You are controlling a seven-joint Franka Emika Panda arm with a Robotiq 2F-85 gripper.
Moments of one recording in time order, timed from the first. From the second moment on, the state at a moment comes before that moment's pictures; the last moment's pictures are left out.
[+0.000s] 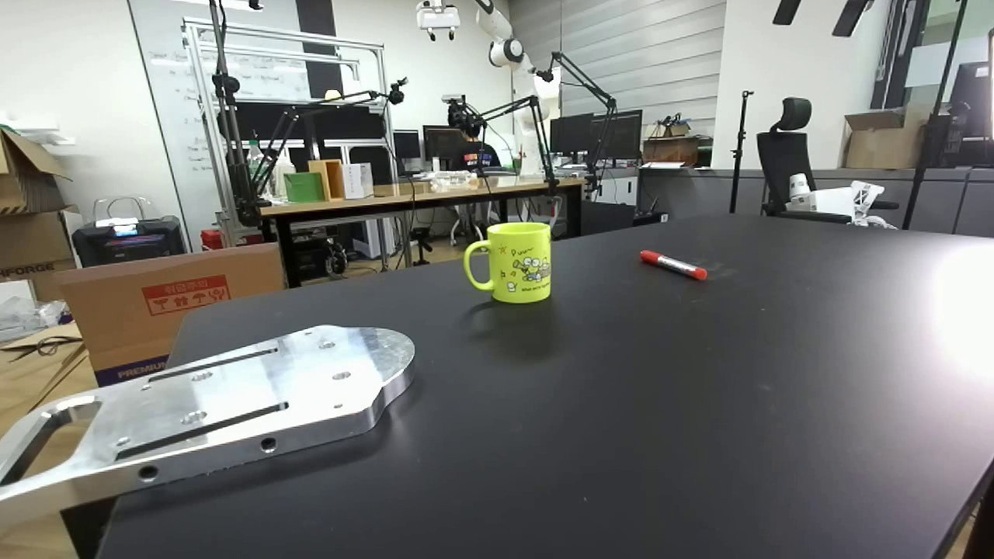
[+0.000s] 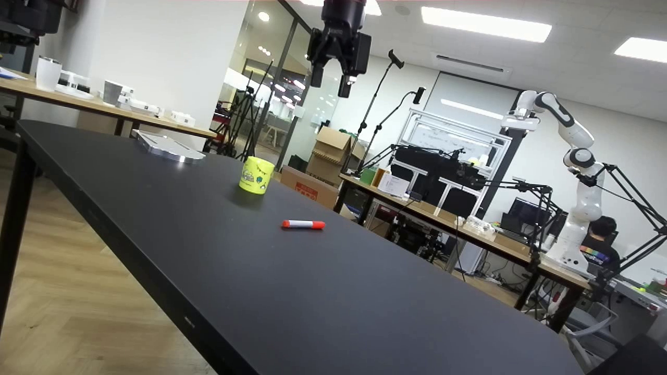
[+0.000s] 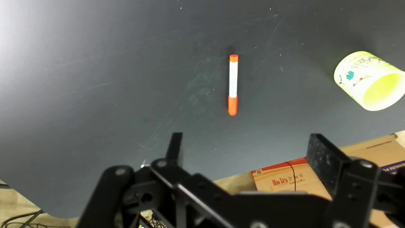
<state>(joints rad) -0.07 -0.11 -0.03 -2.27 0.06 2.50 0.16</state>
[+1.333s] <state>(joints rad) -0.04 0.49 -0.04 -1.64 0.06 2.40 0.16</state>
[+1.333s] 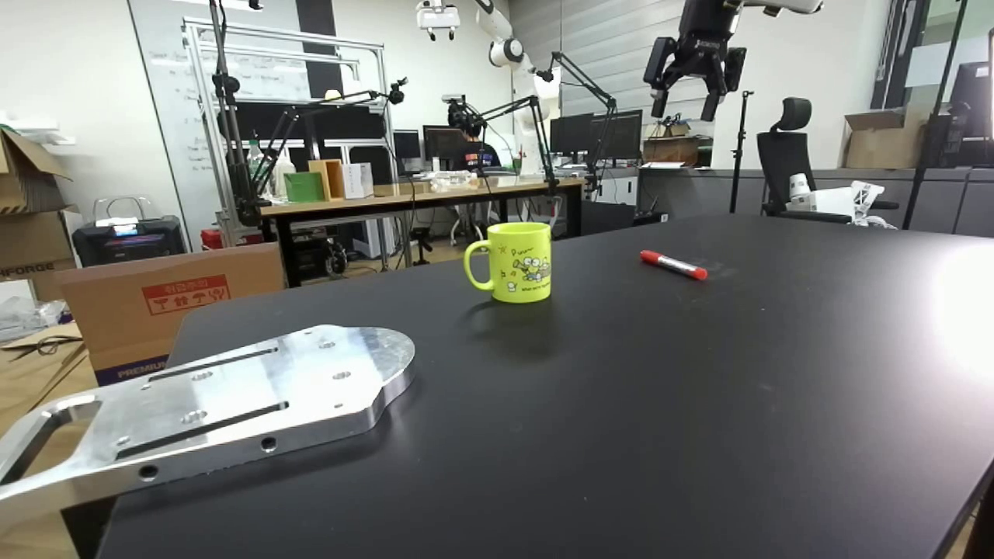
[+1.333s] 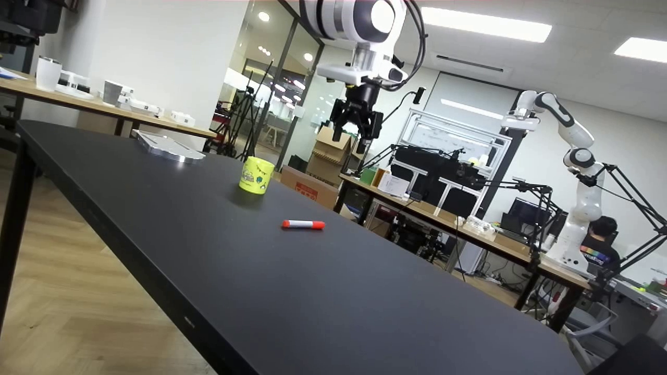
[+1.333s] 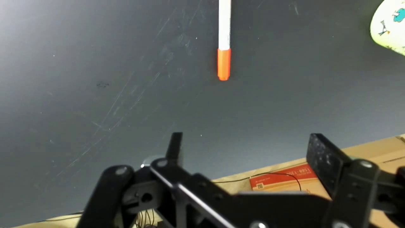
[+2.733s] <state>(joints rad) -0.02 0.59 -0.04 -1.79 0.10 2.52 0.16</state>
